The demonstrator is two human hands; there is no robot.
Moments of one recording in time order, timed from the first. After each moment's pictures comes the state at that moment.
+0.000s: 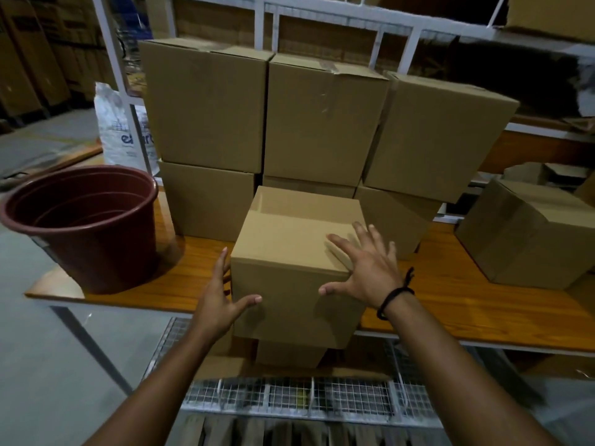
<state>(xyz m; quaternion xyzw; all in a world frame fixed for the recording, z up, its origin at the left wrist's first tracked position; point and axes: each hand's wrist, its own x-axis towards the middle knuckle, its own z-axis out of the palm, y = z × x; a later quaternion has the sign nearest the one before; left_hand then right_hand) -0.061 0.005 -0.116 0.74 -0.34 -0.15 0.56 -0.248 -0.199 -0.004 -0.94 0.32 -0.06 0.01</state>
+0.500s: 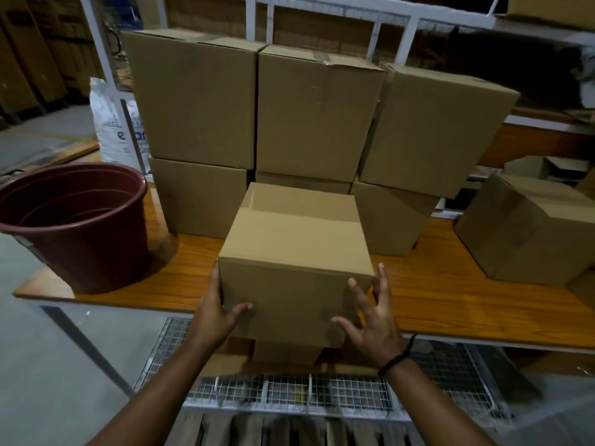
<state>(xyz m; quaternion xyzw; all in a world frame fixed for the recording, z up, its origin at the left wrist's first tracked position) -0.070 -0.003 -0.144 0.77 -0.32 -0.13 0.53 -0.308 -0.204 -0.123 -0.91 0.21 -0.34 0.14</state>
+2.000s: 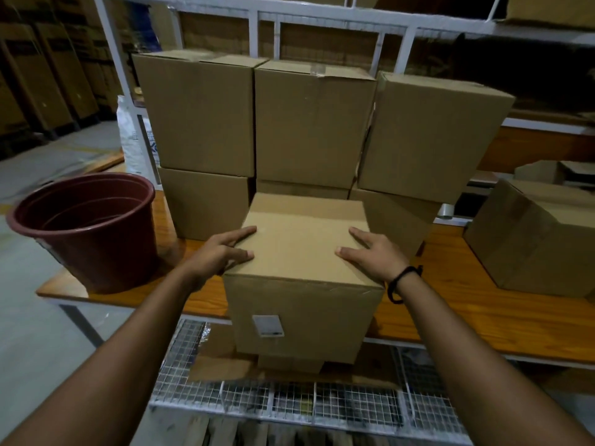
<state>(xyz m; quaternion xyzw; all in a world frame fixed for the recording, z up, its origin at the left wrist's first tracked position) -0.042 -0.041 -0.020 0.70 -0.34 -0.34 0.53 -0.270 -0.270 0.003 -0.85 0.36 -0.12 0.36</state>
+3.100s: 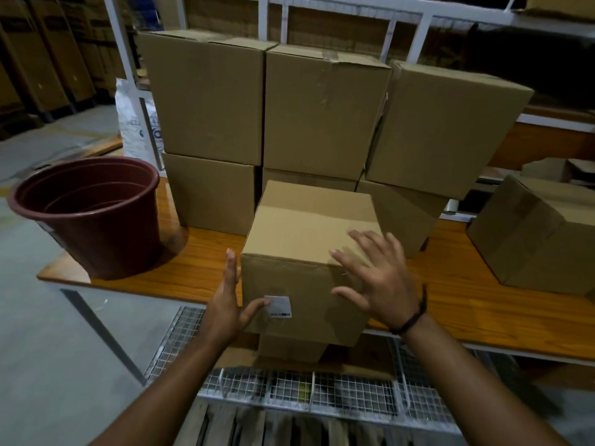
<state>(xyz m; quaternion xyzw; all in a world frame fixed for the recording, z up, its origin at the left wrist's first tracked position) -0.098 -0.012 -0.138 0.78 -0.40 0.00 0.47 -0.293 -0.230 -0.037 -0.95 0.09 -0.28 -0.09</state>
